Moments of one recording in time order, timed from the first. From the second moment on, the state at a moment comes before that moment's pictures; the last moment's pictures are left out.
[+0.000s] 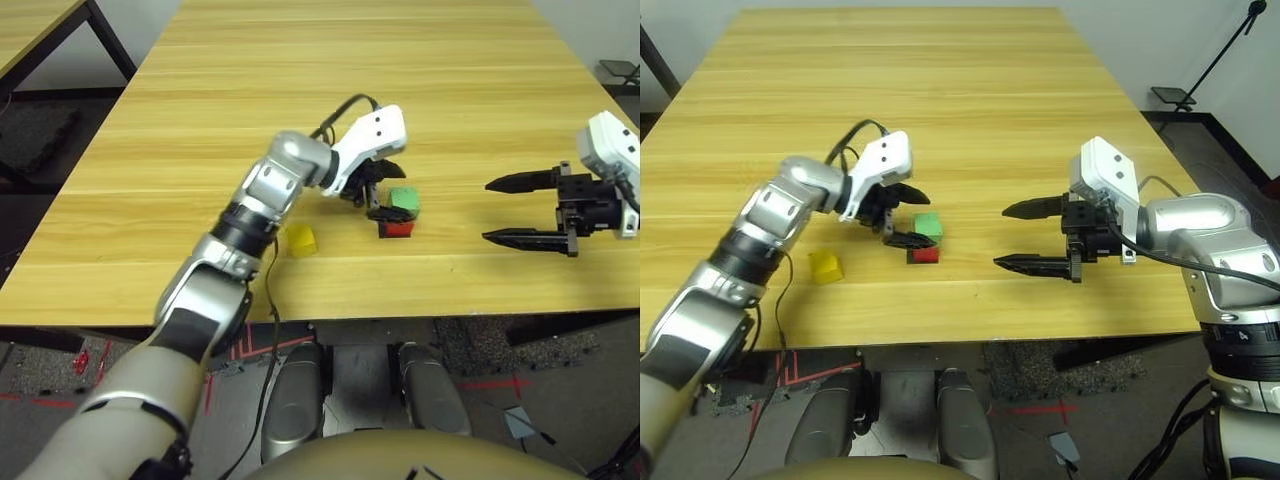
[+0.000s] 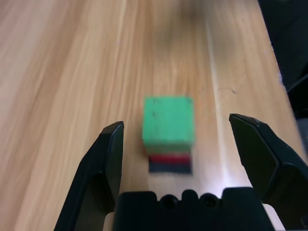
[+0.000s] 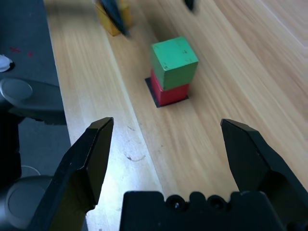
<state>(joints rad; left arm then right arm) -0.82 0.50 -0.31 -0.08 -0.16 0.82 -1.18 -0.42 -0.99 -0.05 -0.07 0.48 0.53 1.37</state>
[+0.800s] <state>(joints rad) -0.42 0.76 -0.25 -0.19 -0.17 0.83 -0.97 -0.52 -0.95 0.01 0.02 0.45 0.50 1.41</state>
